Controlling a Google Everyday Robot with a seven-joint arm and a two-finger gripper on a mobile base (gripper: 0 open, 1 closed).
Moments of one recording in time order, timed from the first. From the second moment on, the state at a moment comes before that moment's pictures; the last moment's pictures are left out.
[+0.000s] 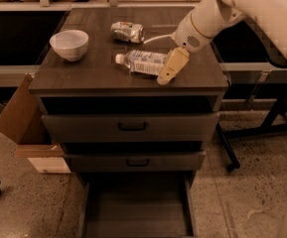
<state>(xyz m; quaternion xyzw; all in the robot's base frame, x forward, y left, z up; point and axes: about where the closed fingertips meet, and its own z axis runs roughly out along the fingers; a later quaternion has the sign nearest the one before) 0.667 -0.083 0.882 -0.58 0.76 0.10 0.28</state>
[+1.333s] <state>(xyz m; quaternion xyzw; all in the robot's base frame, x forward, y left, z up) 0.706 -0.032 0.846 -0.60 0.75 0.12 0.24</state>
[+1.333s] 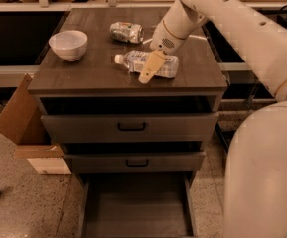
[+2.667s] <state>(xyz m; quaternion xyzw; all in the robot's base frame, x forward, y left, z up) 0.635 -0.010 0.898 -0.64 0.70 0.12 0.29</state>
